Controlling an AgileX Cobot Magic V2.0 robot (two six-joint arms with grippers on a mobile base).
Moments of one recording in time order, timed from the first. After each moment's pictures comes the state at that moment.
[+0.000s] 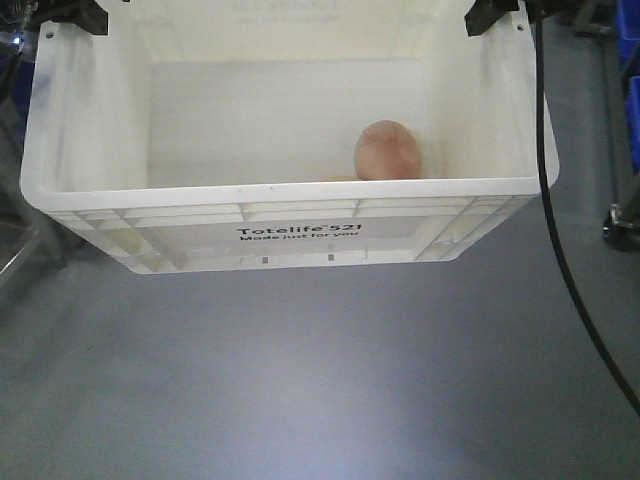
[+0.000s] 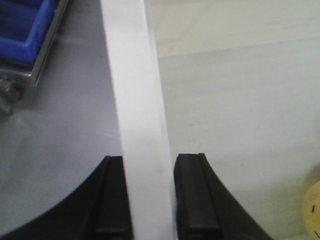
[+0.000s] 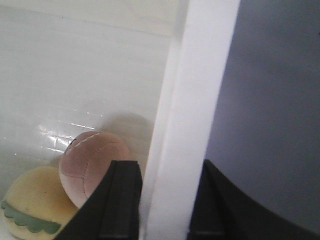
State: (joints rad) left arm -0.22 1.57 -1.74 0.04 1.05 -0.16; right arm 0.23 1.80 -2.06 0.08 1.28 -0.02
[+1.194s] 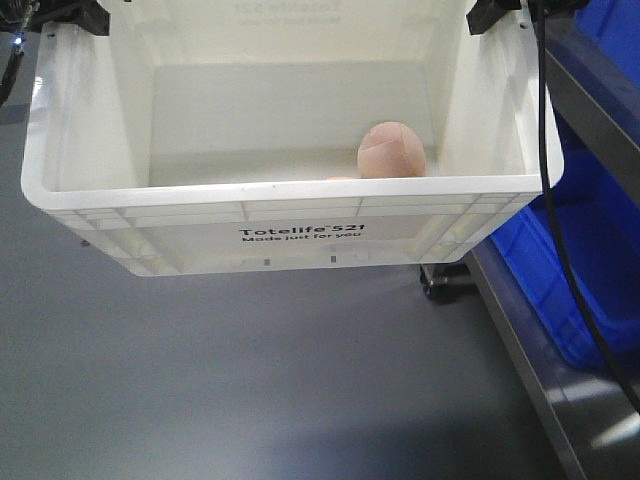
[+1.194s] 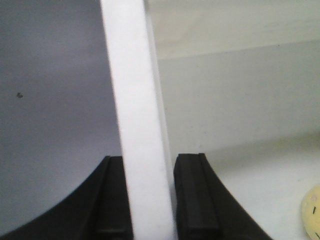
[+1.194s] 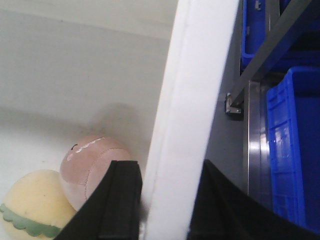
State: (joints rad) left arm -0.22 1.57 -1.74 0.04 1.05 -0.16; right arm 0.23 1.80 -2.06 0.08 1.28 -0.02
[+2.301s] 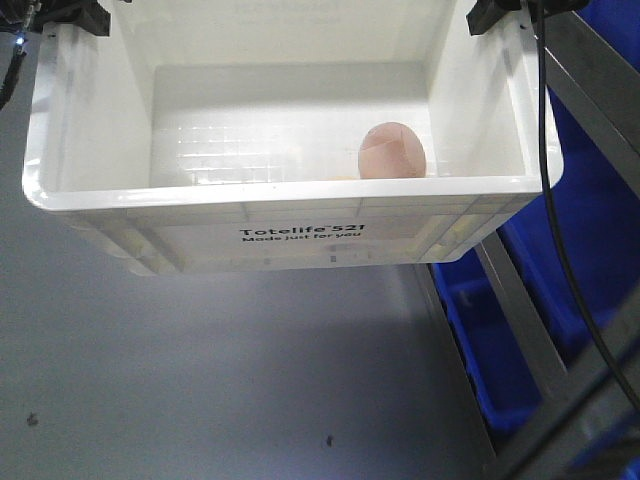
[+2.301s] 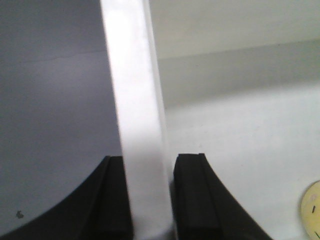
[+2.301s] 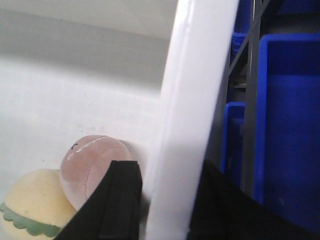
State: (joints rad) left arm -0.22 1.57 -1.74 0.04 1.05 -0.16; right arm 0.23 1.80 -2.06 0.08 1.28 -0.02
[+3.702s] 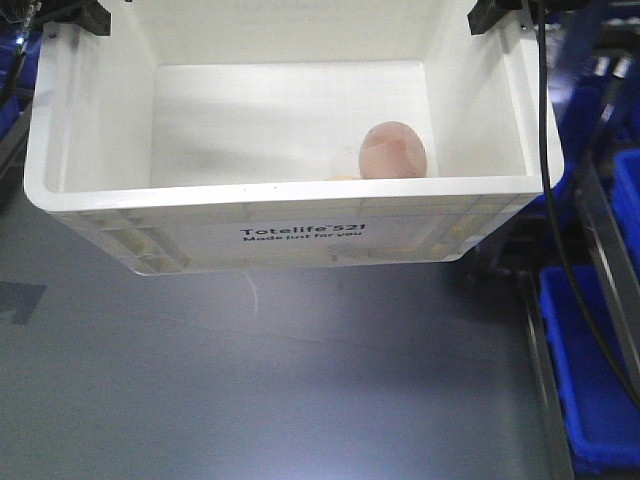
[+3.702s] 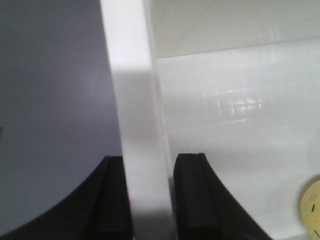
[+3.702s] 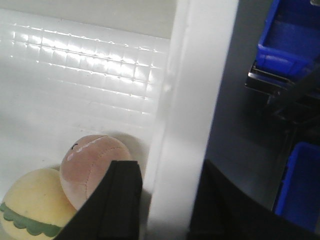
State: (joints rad) left arm -0.22 1.57 -1.74 0.03 1.05 -0.16; right arm 0.23 1.80 -2.06 0.08 1.28 -0.02
